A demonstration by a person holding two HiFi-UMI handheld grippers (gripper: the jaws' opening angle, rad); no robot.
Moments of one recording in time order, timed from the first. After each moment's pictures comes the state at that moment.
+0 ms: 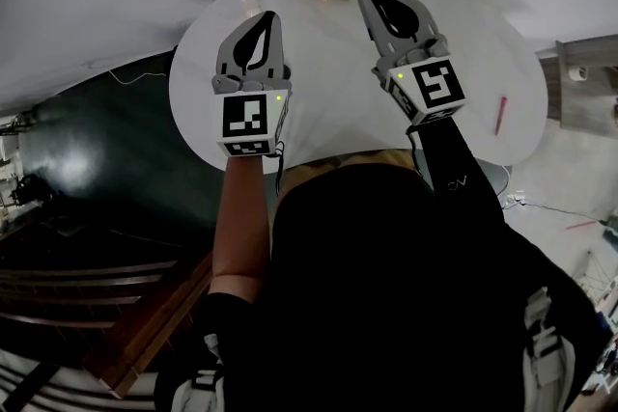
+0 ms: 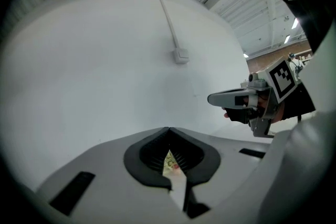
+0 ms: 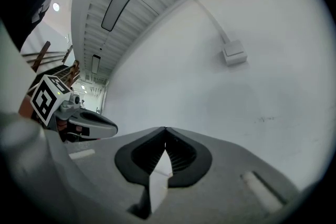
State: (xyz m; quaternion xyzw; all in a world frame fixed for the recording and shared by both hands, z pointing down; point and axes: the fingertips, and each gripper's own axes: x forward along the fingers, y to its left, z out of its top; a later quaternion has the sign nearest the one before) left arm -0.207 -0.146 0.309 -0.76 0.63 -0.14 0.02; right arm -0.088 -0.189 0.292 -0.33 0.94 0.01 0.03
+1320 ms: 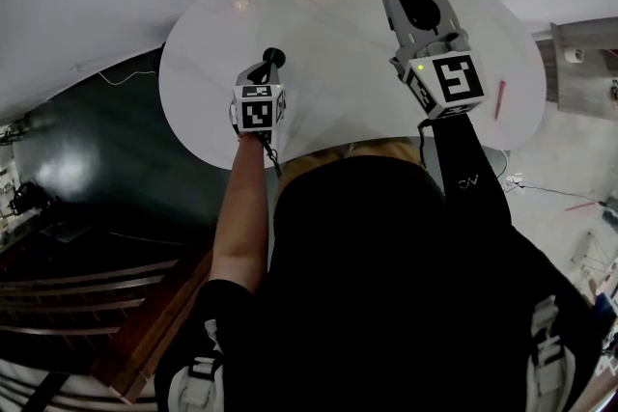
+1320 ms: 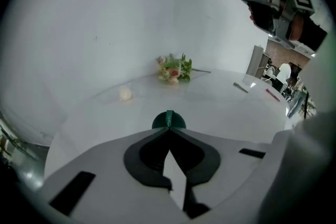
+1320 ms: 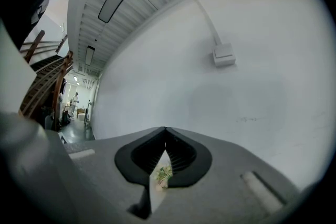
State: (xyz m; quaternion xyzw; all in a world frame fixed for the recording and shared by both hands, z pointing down) left arm -0.258 -0.090 0.569 -0.68 0.60 -0.33 -0.26; right arm -0.053 -0.194 0.300 -0.37 0.93 0.03 0.00
